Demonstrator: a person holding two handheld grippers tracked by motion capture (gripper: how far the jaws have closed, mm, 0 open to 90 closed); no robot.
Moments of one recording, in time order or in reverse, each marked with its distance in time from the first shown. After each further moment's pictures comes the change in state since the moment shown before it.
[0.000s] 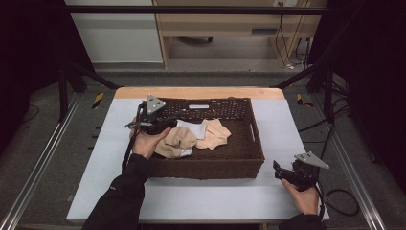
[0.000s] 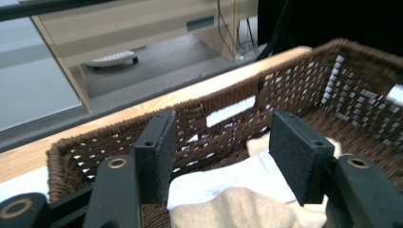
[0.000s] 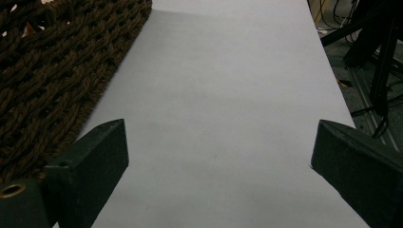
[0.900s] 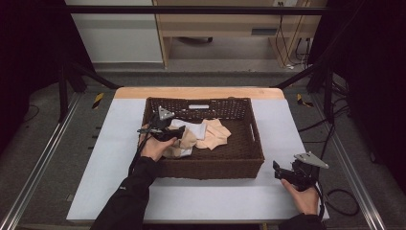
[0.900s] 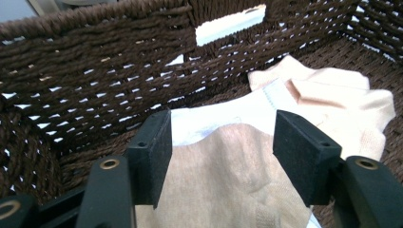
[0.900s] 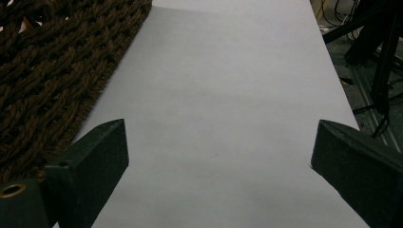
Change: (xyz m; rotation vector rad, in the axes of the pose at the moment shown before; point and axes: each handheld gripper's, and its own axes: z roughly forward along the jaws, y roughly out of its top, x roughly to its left) left arm -0.006 -0.043 0.038 0.194 -0.033 -0.038; right arm 0.000 0.000 0.001 0.011 0.000 0.000
